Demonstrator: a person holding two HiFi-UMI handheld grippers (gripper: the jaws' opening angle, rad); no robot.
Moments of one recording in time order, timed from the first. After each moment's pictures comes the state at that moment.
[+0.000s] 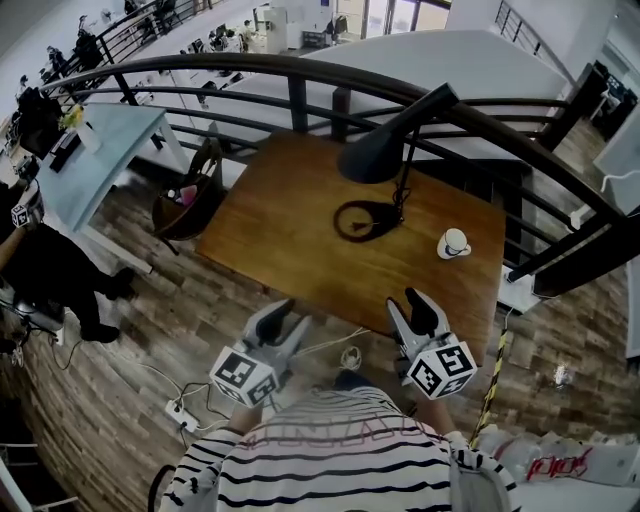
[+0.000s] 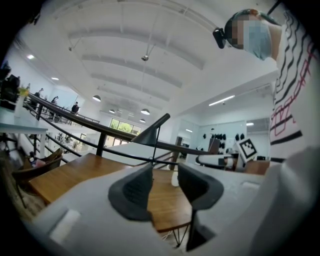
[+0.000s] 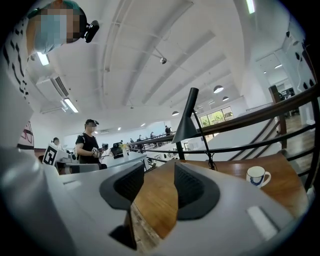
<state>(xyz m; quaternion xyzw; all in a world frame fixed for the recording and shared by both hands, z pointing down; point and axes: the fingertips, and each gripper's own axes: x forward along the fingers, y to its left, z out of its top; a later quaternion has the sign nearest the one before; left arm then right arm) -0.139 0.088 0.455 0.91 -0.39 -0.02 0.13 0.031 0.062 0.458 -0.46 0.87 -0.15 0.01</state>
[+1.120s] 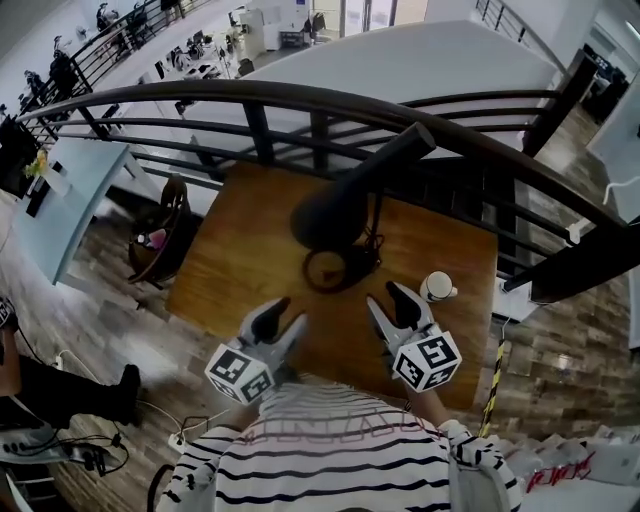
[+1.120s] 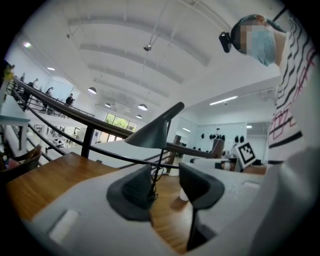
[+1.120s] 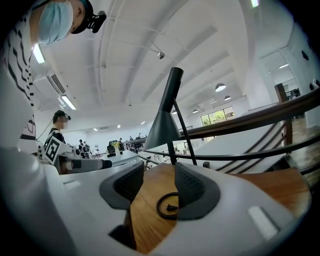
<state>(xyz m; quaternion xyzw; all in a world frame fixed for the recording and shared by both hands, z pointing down) -0.052 -0.142 0.463 0.92 -0.36 -0.01 0.15 0.093 -0.161 0.470 -0.46 0.88 -0.15 0.00</state>
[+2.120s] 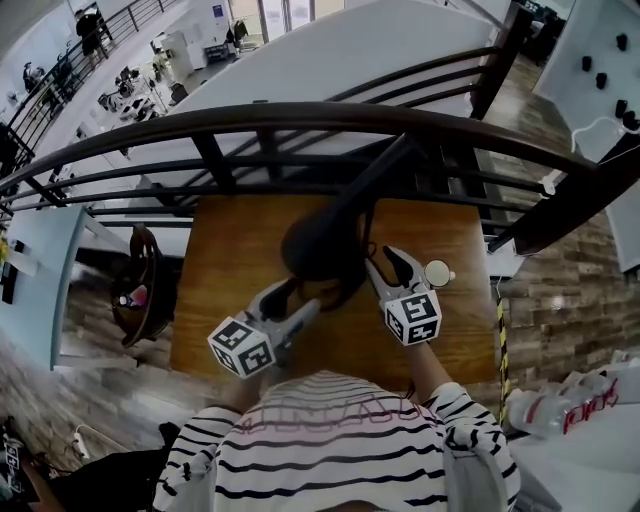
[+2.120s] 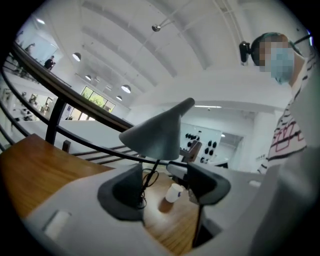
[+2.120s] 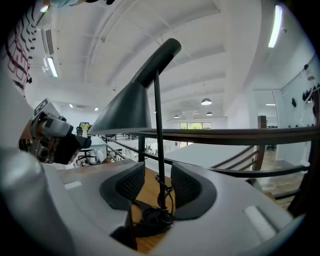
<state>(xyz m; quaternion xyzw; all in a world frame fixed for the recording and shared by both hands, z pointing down) -0.039 -0.262 0.467 0.96 -0.18 -0.01 0.23 0.109 -0.293 0.506 -0.59 0.80 -0.06 -0.08</state>
